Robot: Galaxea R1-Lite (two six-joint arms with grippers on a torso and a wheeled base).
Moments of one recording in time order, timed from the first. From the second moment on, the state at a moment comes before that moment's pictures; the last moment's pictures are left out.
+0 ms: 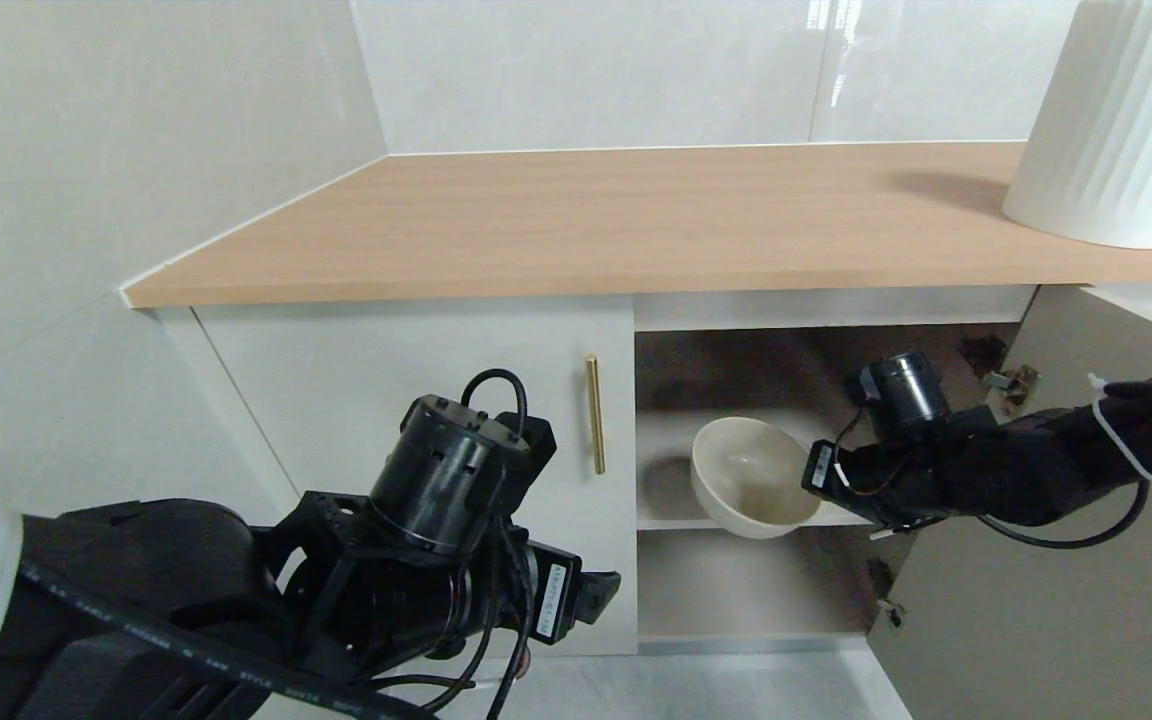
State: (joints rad) left arm -0.77 1.73 -0.85 -0.13 0.18 -0.30; right arm 0.37 2.02 -1.06 -0.18 -0.11 0.70
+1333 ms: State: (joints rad) left arm -0.77 1.74 -0.85 -0.15 0.18 -0.31; right arm 0.27 2.25 -1.13 -0.50 -0.31 0.67
